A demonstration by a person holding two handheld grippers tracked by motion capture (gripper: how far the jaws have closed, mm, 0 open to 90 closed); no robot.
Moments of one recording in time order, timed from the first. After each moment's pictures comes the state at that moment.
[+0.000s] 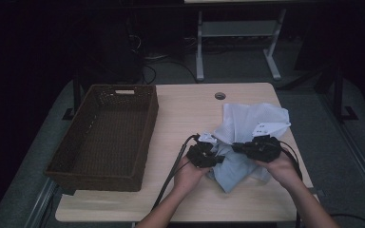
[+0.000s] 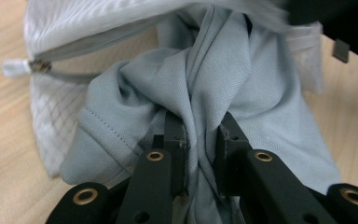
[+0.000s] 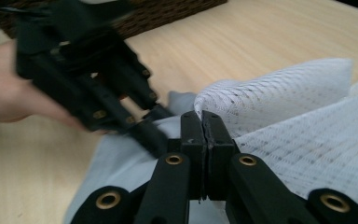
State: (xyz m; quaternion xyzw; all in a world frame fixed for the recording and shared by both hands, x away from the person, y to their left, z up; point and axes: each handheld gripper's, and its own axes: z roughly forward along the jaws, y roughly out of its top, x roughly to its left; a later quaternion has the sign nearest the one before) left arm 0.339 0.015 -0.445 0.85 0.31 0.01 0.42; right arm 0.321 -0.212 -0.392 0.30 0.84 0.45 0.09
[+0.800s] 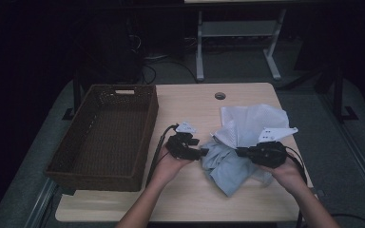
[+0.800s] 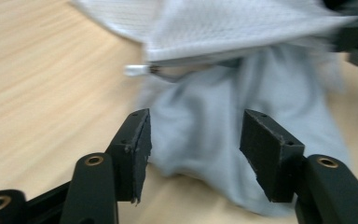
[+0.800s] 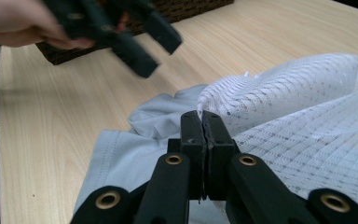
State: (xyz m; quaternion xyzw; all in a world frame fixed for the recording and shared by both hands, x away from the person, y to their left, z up) left arm 0.359 0.073 -0.414 0.85 0.31 0.05 0.42; right arm 0.308 -0.223 -0.395 0.29 0.84 0.46 0.09
